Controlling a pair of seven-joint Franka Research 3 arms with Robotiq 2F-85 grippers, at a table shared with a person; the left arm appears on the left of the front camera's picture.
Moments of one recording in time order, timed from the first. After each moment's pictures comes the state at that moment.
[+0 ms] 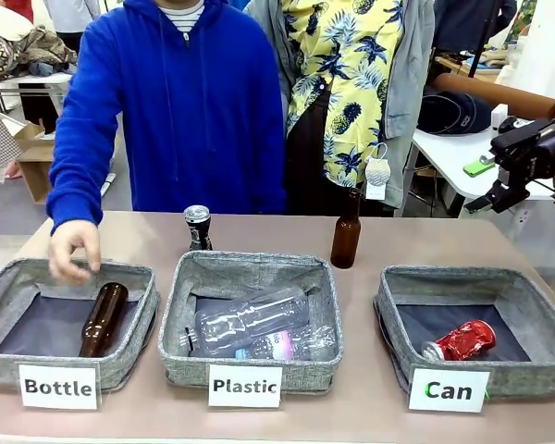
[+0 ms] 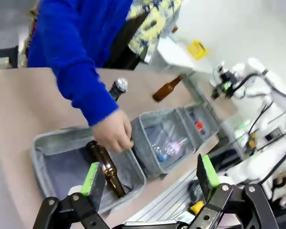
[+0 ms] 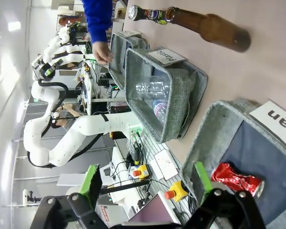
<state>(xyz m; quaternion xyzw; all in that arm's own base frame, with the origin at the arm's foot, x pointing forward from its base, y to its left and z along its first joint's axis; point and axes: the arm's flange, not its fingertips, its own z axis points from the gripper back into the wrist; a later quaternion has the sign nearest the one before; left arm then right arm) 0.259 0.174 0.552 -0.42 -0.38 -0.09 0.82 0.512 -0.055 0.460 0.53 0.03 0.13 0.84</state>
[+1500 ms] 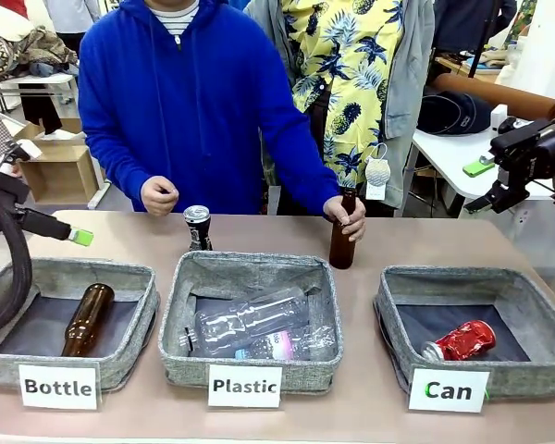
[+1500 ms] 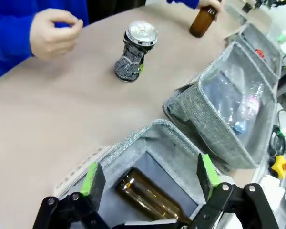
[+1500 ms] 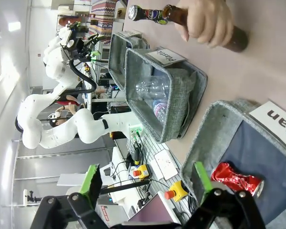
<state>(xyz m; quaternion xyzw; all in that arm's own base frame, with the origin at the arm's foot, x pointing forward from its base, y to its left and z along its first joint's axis) 0.423 0.029 0.402 -0.29 -0.31 -0.30 0.86 0.511 -0.056 0.460 0.53 0.03 0.13 0.84</state>
